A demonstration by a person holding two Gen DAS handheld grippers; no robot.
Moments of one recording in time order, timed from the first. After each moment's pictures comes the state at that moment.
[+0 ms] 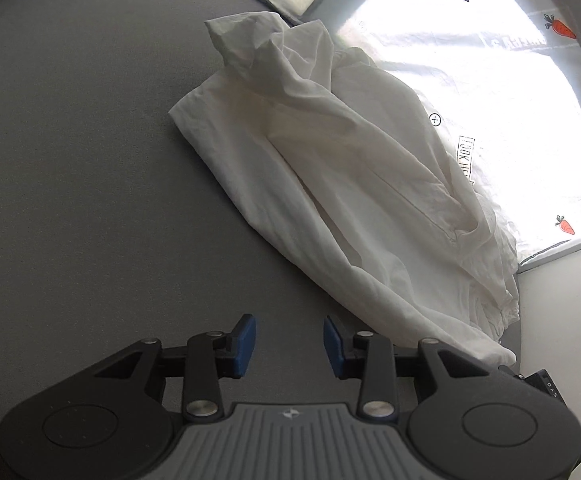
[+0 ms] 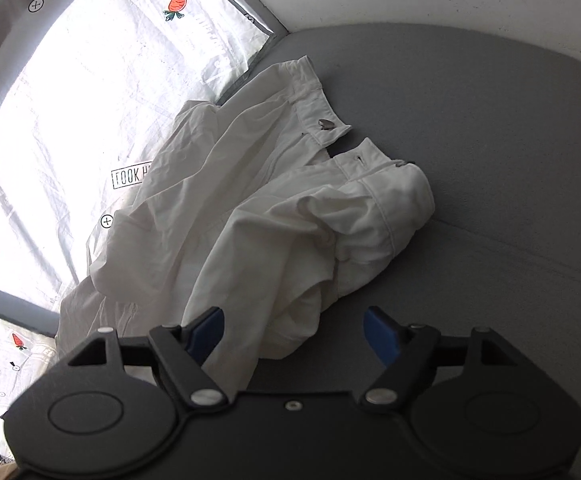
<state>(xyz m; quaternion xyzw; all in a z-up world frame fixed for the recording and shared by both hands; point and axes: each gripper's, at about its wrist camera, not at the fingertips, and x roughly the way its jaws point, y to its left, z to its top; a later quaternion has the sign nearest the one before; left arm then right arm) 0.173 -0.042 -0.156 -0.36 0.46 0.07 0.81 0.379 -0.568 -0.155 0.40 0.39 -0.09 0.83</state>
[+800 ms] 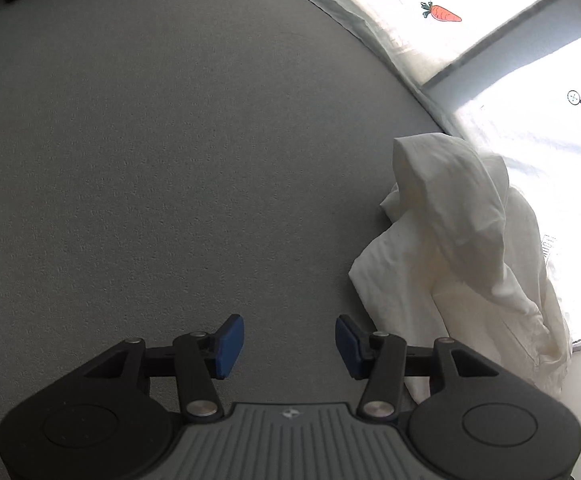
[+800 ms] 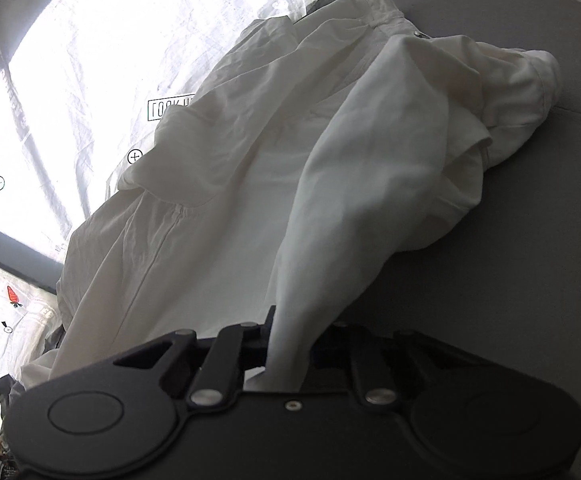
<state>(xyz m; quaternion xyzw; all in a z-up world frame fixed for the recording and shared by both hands) 0.240 0.103 -0.201 -0.36 0.46 0.13 0.80 0.391 -0.451 -0.180 0.35 0.40 -0.06 0.85</state>
